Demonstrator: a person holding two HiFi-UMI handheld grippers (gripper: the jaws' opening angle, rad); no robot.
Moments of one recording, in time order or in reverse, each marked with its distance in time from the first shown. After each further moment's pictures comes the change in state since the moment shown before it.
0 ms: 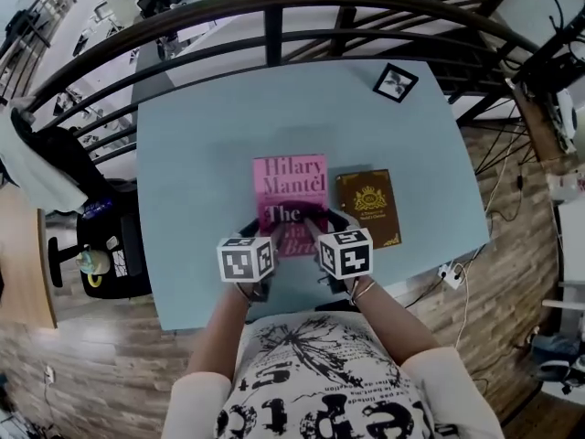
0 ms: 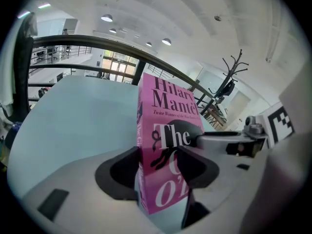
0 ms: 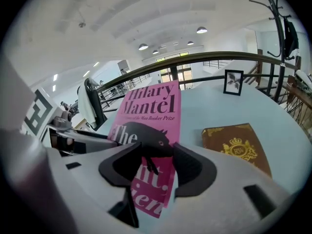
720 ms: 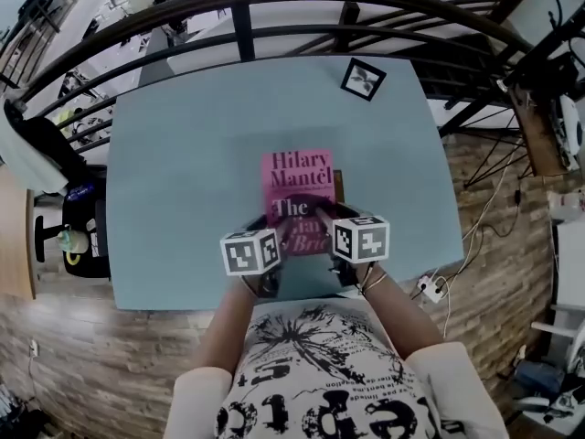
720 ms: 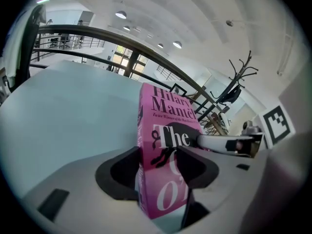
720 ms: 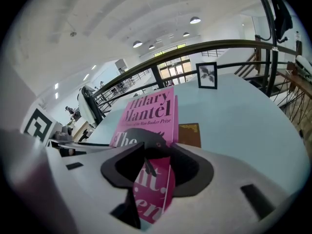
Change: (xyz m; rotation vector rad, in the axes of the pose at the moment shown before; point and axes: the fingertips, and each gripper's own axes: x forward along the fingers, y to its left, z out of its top) left arm 0.108 -0.152 -0.008 -0.173 -0.011 -0.006; right arm -0.048 -0.180 -0.003 0.071 0.081 0.076
